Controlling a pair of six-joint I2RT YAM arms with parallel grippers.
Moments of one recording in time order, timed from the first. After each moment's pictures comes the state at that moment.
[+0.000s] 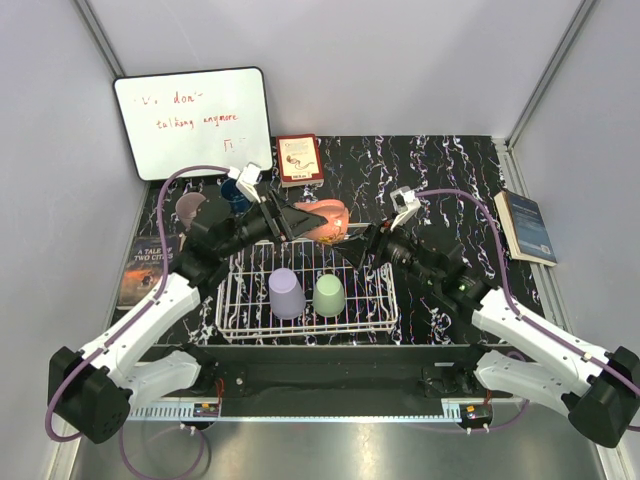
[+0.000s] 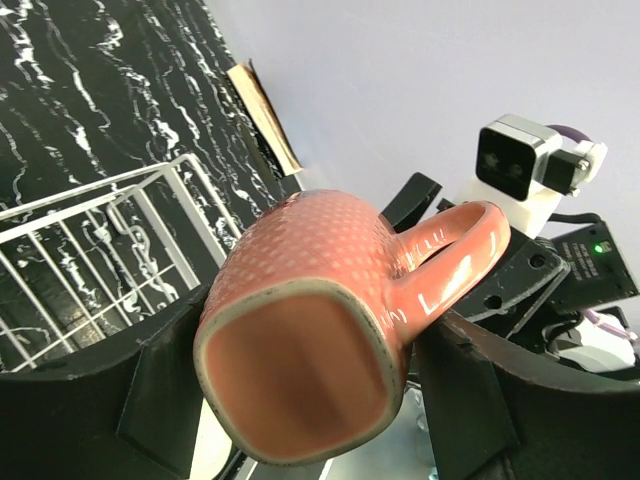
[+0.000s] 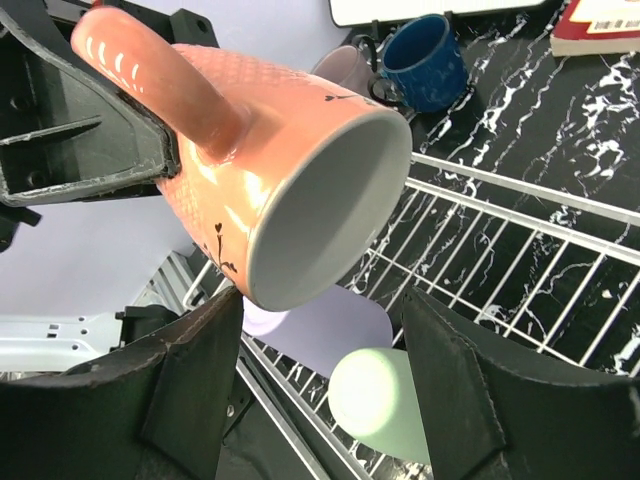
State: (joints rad) left arm -0.52 1.03 0.81 0.17 0.48 -0.92; right arm 0.77 0.96 0.73 0.15 -0.14 0.61
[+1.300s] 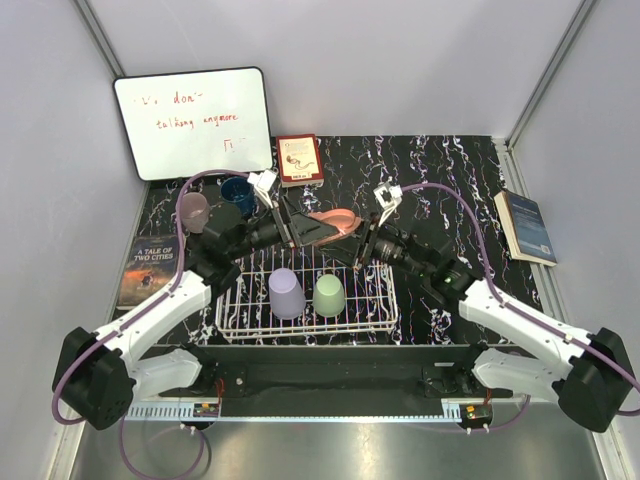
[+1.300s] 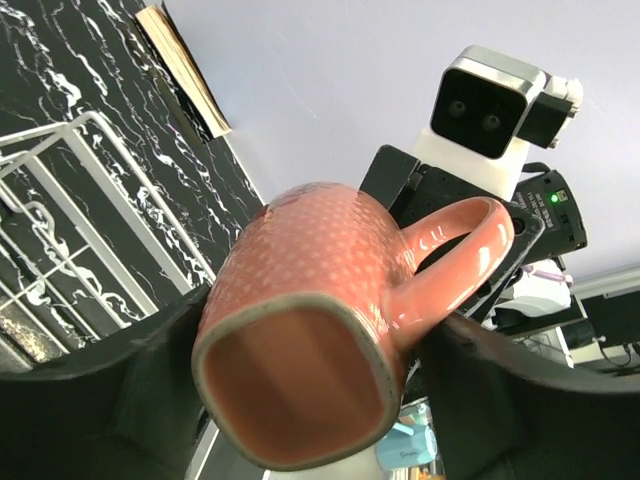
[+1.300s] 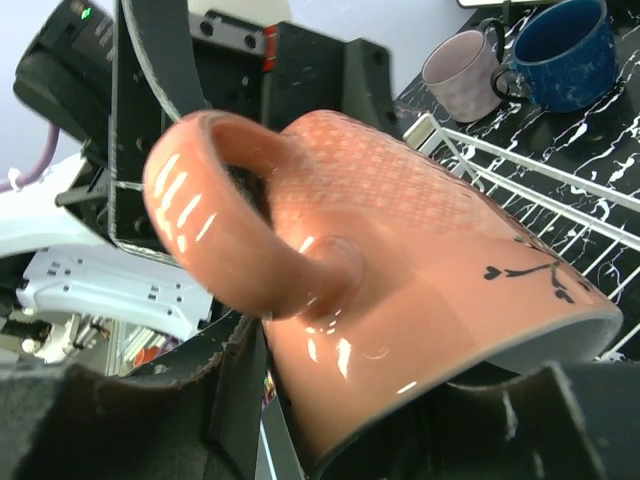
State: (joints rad) left arm -0.55 1.11 0.73 0.39 0.59 -1.06; right arm 0.77 1.08 0.74 0.37 -0.36 0.71
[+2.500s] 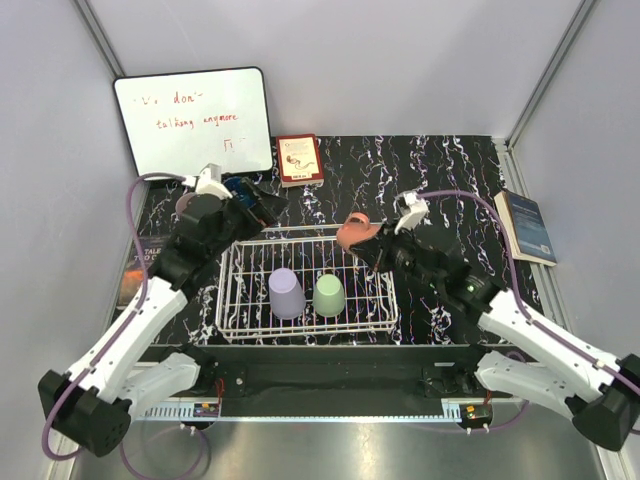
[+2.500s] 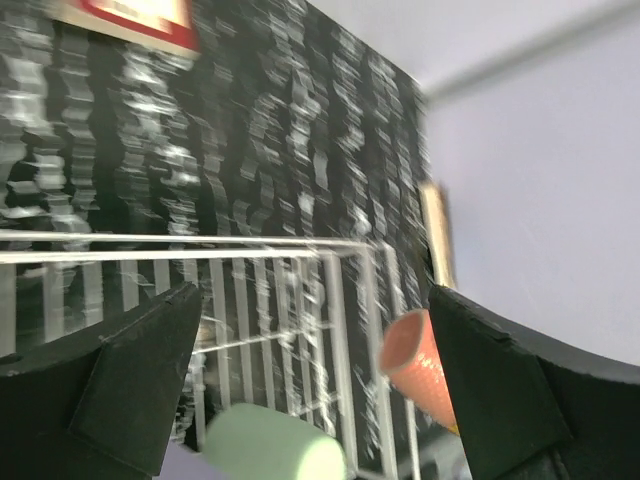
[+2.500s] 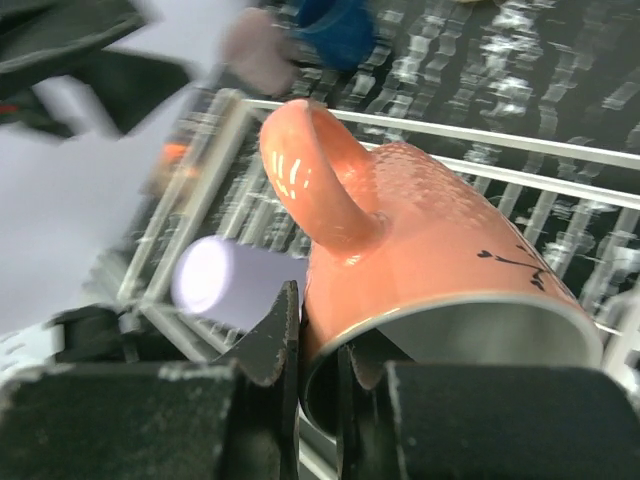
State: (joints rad) left arm -0.45 0.97 0.89 -0.21 0.03 -0.87; right arm 0.78 0.90 0.77 -0.09 -0.02 0.60
